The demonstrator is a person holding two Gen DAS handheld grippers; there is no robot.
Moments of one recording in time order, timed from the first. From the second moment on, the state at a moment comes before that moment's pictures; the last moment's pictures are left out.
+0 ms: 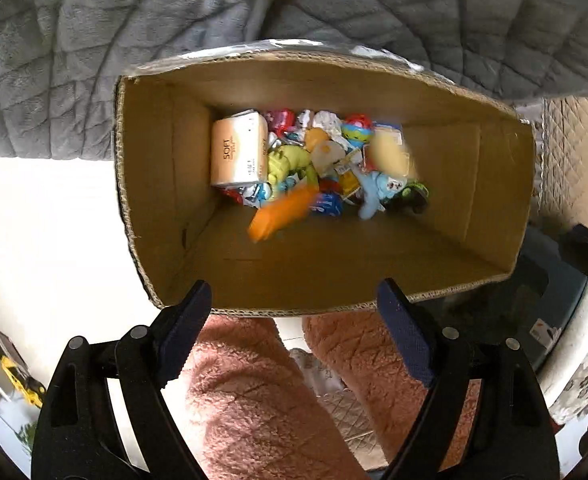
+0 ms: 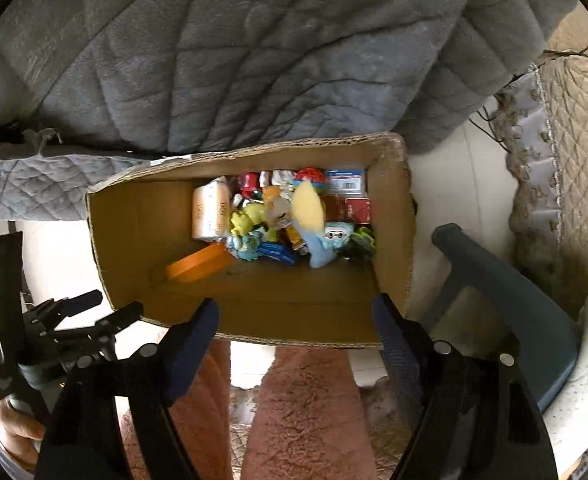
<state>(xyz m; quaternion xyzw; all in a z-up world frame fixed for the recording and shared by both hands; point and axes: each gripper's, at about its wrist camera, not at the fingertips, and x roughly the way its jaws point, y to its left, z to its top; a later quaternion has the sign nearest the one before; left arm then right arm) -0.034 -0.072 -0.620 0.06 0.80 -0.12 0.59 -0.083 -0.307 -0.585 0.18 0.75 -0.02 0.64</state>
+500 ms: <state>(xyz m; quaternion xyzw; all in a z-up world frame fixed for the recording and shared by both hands) -0.036 -0.026 -0.313 -0.01 0.59 -0.17 0.79 -0.055 -0.281 -0.339 0.28 0.58 0.16 0.75</state>
